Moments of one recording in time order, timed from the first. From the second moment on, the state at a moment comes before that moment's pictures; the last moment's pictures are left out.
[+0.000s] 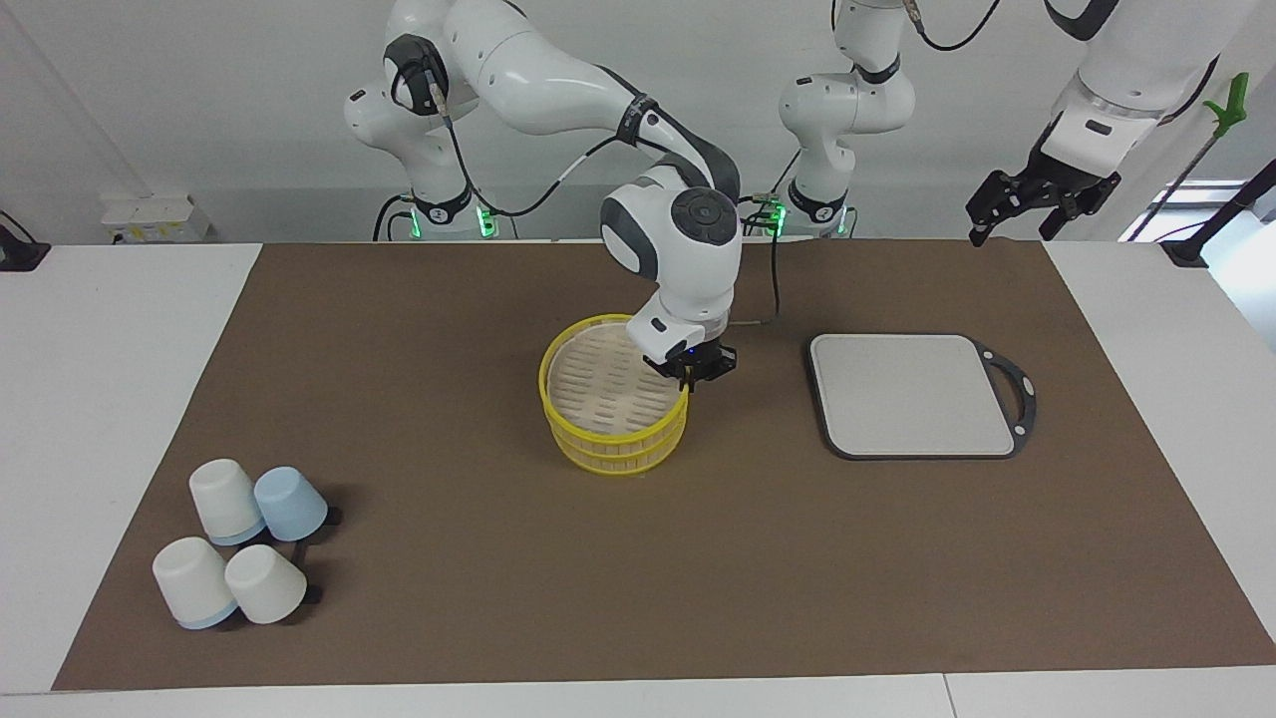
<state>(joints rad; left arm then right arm) -0.05 -0.08 0.04 -1.60 0.02 1.48 -0.02 0.64 0.64 0.05 -1.22 0.02 1.84 0.82</state>
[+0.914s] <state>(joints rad) 0.17 -0.05 -0.18 -1.58 0.02 1.49 -0.01 0.65 0.61 0.04 -1.30 0.01 1.88 0.82</state>
